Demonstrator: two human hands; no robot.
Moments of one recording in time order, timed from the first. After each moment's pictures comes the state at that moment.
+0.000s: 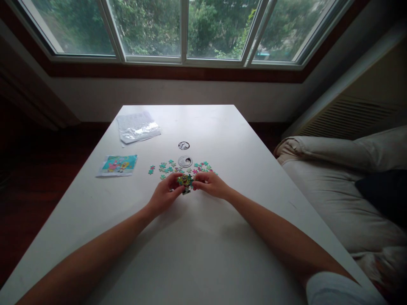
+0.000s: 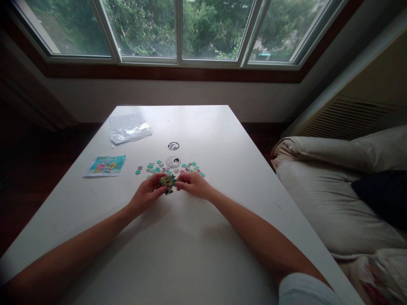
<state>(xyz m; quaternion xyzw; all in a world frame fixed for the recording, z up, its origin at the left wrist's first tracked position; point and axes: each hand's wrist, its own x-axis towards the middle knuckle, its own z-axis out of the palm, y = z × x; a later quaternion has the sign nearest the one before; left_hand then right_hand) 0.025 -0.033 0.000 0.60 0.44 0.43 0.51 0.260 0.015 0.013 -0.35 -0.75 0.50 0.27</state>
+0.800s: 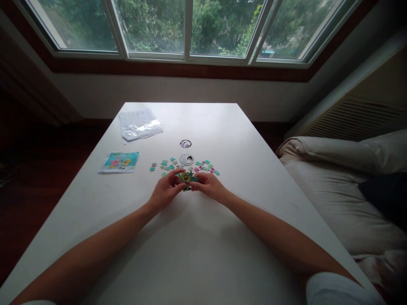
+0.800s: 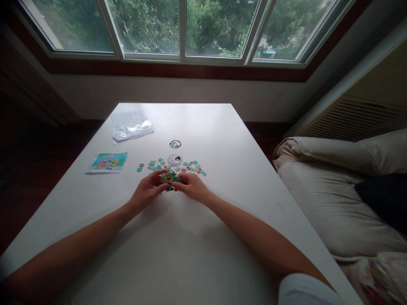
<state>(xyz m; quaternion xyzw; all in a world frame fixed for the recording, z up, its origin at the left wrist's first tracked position) 0.024 -0.034 0.010 0.60 0.47 0.43 0.49 0.241 0.002 -0.002 -0.36 -0.64 0.60 0.32</state>
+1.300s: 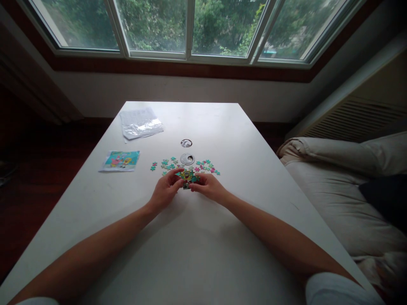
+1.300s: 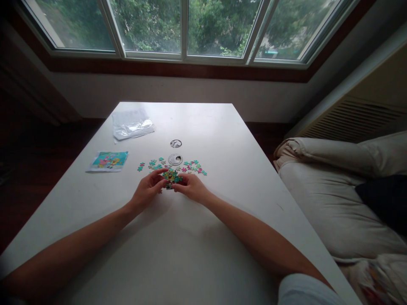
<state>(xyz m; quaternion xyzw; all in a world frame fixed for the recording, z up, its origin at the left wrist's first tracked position) 0.028 -0.036 0.010 0.57 0.48 0.45 0.50 0.235 -0.004 0.003 -0.36 -0.61 0.63 0.31</state>
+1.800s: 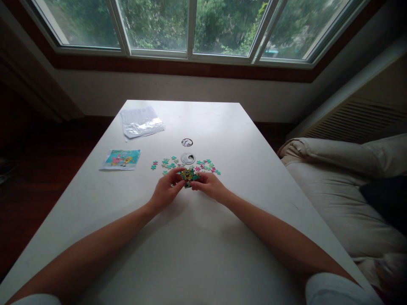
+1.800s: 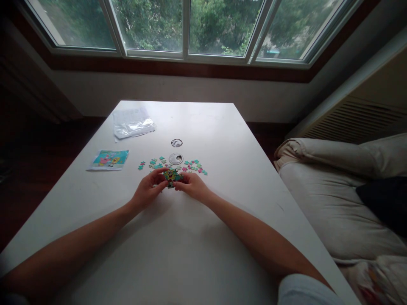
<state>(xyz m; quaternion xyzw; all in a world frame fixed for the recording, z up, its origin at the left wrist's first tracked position) 0.025 -0.038 0.007 0.62 0.49 0.43 0.44 0.235 -0.001 0.001 -0.37 -0.61 0.63 0.32</state>
